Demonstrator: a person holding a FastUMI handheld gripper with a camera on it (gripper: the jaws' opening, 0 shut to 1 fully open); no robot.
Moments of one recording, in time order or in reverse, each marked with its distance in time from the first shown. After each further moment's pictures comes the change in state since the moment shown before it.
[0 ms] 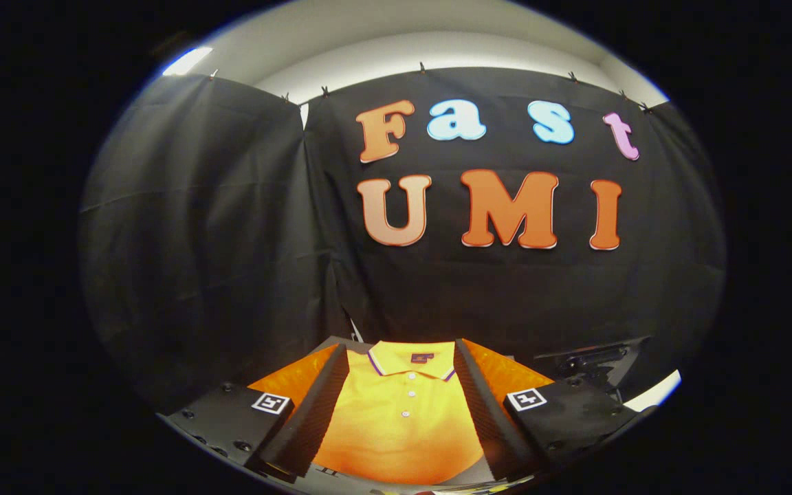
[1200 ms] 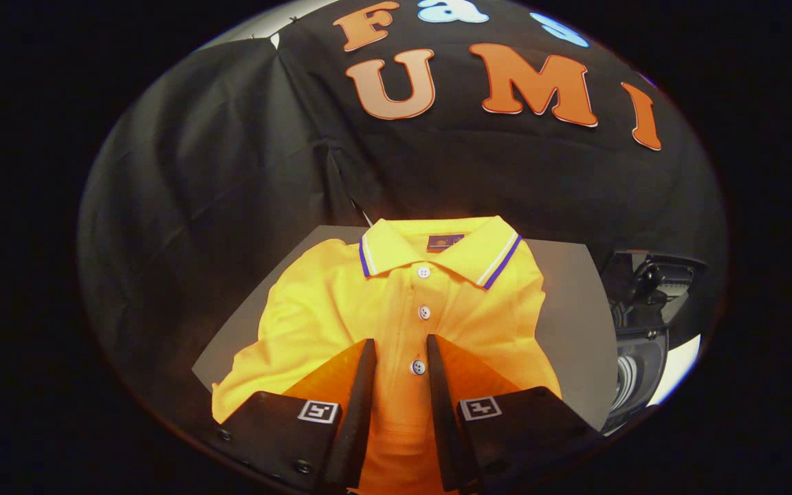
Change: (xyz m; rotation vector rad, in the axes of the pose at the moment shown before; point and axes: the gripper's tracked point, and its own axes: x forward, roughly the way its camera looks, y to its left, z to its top) arm 0.081 0.009 -0.123 0.094 0.491 0.139
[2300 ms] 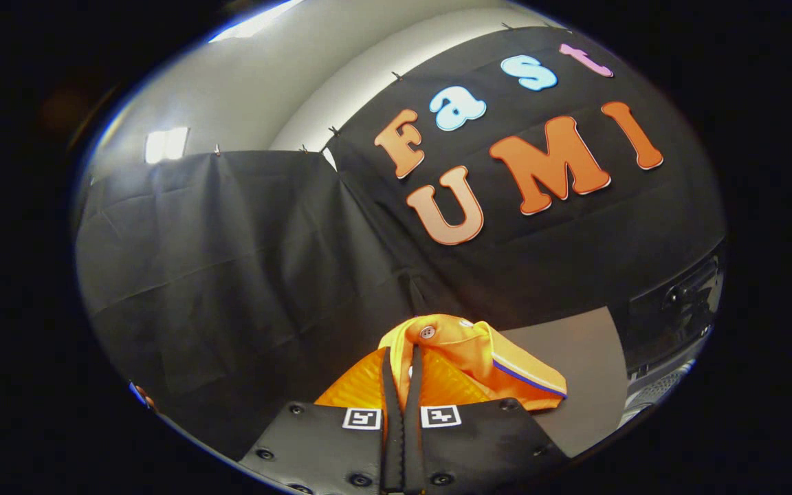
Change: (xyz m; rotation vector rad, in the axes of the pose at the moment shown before) arm -0.145 0.034 0.083 0.088 -0.627 0.341
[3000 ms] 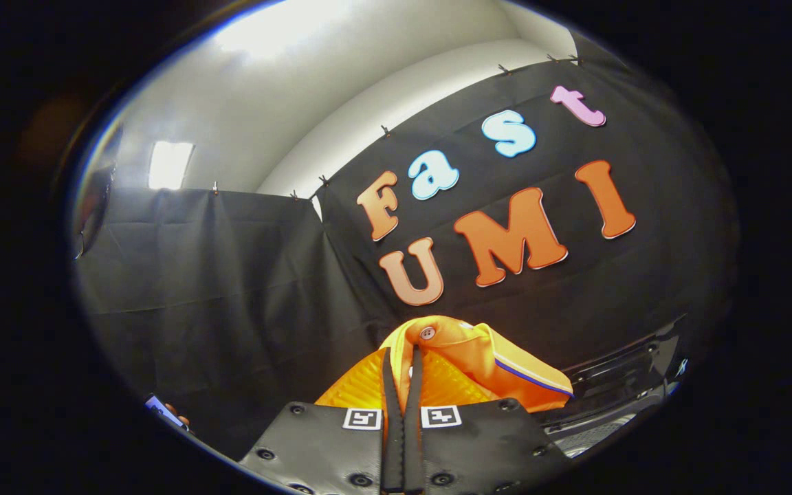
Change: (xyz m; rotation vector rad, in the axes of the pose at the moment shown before) arm -0.141 -0.113 0.134 -0.094 -0.191 -0.091
